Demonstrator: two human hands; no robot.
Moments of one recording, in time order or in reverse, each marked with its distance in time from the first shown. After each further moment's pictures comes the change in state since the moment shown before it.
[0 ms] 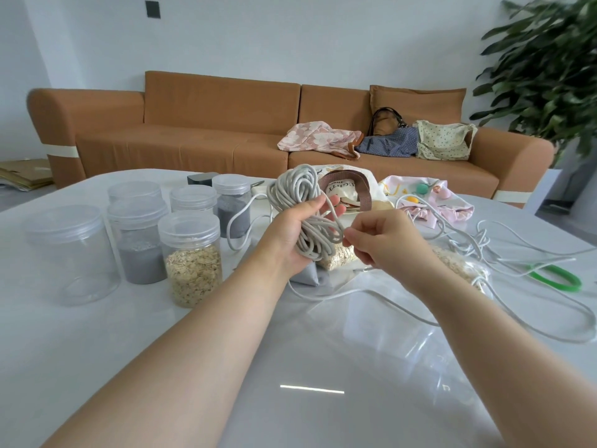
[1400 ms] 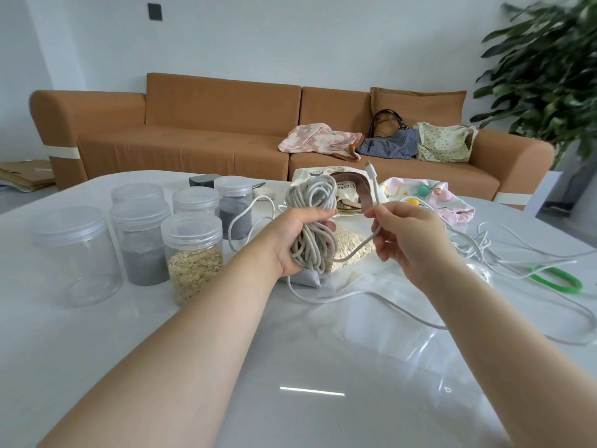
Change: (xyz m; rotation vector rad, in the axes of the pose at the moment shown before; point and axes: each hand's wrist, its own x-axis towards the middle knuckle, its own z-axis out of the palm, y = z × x) left_hand 0.000 0.012 -0.009 0.176 -0.011 -0.232; right_hand 0.005 0.001 -0.011 0.518 0.212 0.191
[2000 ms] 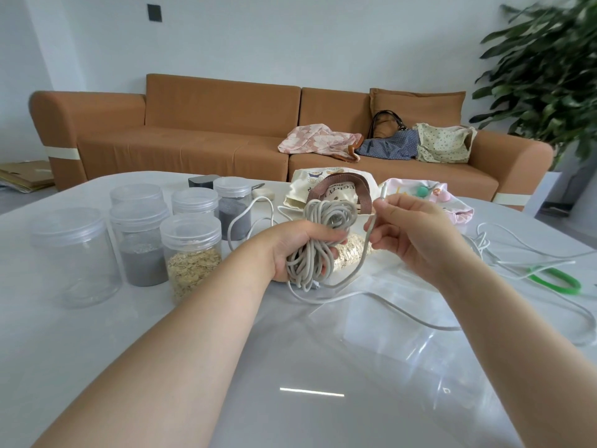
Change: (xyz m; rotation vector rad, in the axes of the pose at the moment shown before) left_hand 0.000 0.001 -0.003 0.349 -0.088 -0.210; right_hand 0.000 -0.012 -0.008 0.148 -0.187 0.008
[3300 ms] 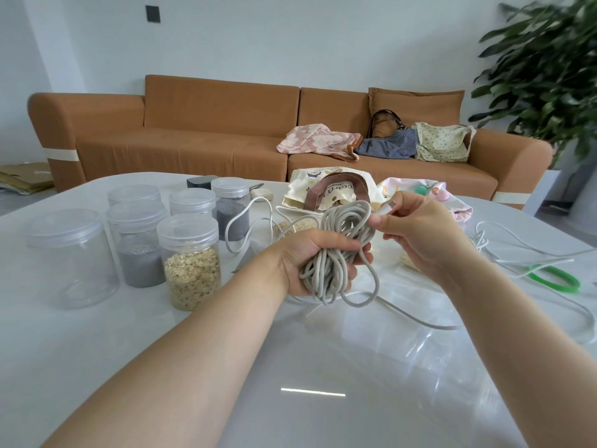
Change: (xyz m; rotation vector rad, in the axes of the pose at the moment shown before) left_hand -0.004 -0.012 0.024 -0.231 -0.228 0.010; right_hand 0.012 0.007 -0.015 -0.216 0.023 -0.100
